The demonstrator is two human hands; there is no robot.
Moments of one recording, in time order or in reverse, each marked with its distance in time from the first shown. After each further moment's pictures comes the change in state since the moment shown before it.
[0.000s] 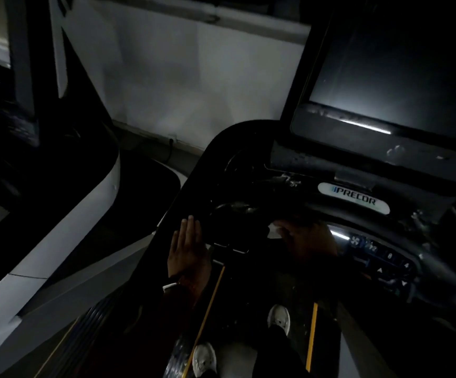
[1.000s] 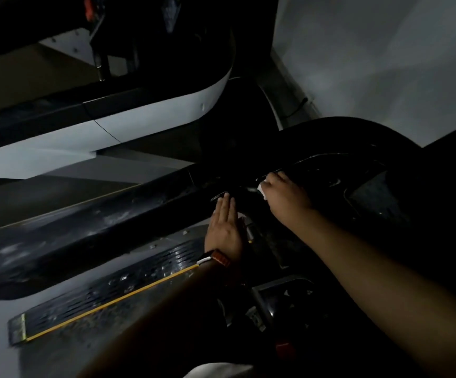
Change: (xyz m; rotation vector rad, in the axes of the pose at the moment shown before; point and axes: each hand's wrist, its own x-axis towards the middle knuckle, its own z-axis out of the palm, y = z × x) left_hand 0.043 0.107 0.091 -0.276 0.203 -0.733; right_hand 0.193 -0.038 0.084 -0.150 -0.489 -0.873
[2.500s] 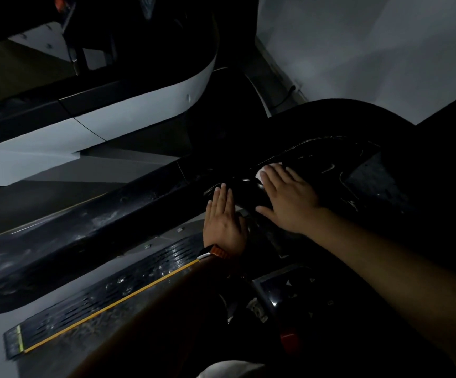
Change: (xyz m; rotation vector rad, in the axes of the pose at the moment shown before) left_hand -0.005 0.008 -0.004 -0.004 0.042 0.064; right_hand -0.031 0.011 0.019 -0.140 -0.087 -0.025
